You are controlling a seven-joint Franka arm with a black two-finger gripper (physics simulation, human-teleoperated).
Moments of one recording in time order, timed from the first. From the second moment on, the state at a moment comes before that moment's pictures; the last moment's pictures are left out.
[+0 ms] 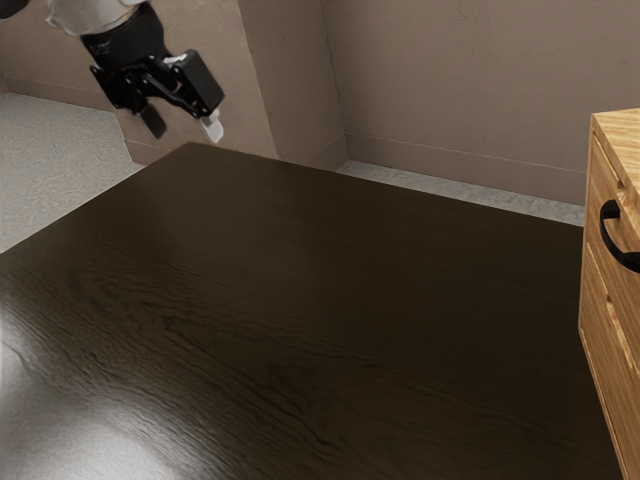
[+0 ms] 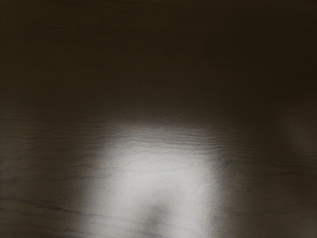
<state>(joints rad) -0.15 0.00 0.26 -1.16 -0.02 1.42 -0.02</state>
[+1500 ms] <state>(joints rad) -0.30 0.00 0.12 -1.48 -0.28 1.98 -0.56</state>
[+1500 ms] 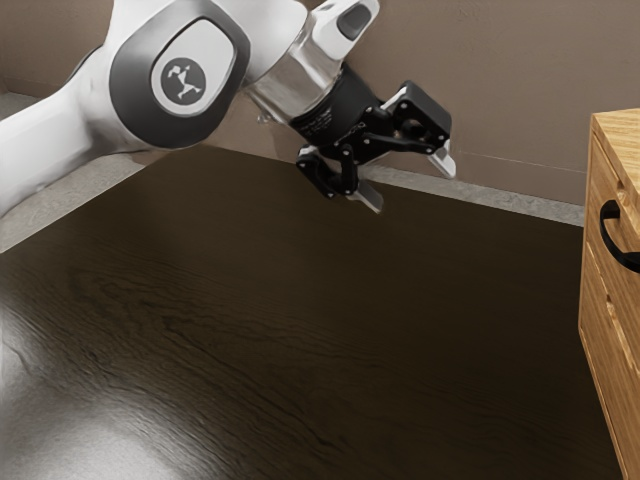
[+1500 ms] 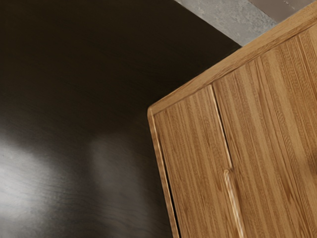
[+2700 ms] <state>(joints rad) -0.22 0.24 -0.06 -1.28 -0.58 2.01 -0.77</state>
